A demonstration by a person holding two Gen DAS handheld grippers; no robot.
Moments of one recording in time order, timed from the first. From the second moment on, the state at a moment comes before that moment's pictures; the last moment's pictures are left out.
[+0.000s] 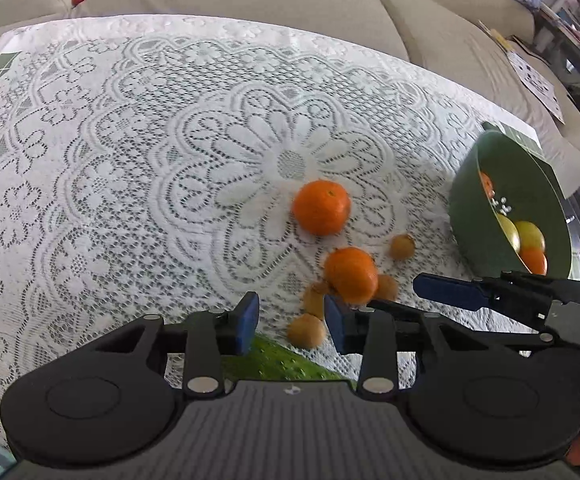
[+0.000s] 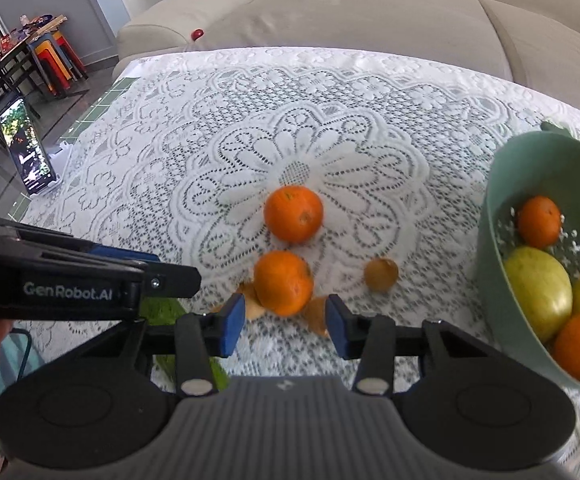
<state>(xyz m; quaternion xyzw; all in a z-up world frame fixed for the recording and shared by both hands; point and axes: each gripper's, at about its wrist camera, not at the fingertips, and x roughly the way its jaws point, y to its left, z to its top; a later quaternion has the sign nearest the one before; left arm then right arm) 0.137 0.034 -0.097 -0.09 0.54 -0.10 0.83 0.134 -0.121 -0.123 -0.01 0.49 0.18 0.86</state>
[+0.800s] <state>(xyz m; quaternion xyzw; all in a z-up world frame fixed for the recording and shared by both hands) 0.155 0.040 -0.102 -0.10 0.55 -0.10 0.83 0.171 -0.117 -0.145 0.02 0.51 0.18 0.84</state>
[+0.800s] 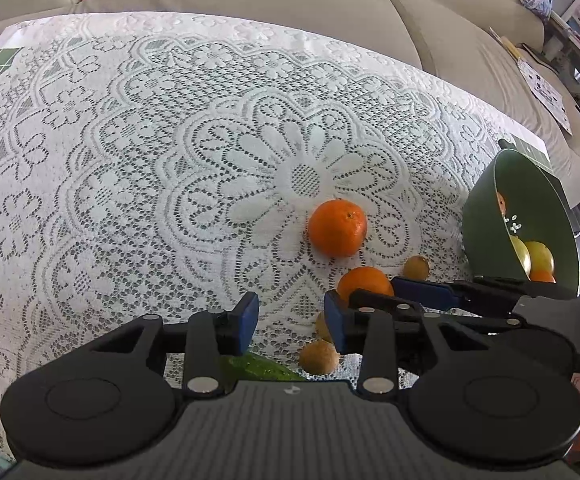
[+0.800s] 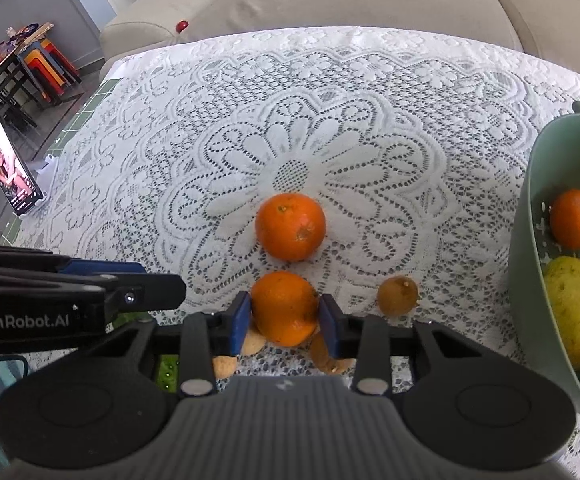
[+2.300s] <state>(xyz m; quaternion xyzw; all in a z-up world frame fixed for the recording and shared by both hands) 0.213 -0.026 -0.121 -0.02 0.55 -0.08 0.83 0.177 -0.289 -0.079 0.00 0.43 0.01 0.90</state>
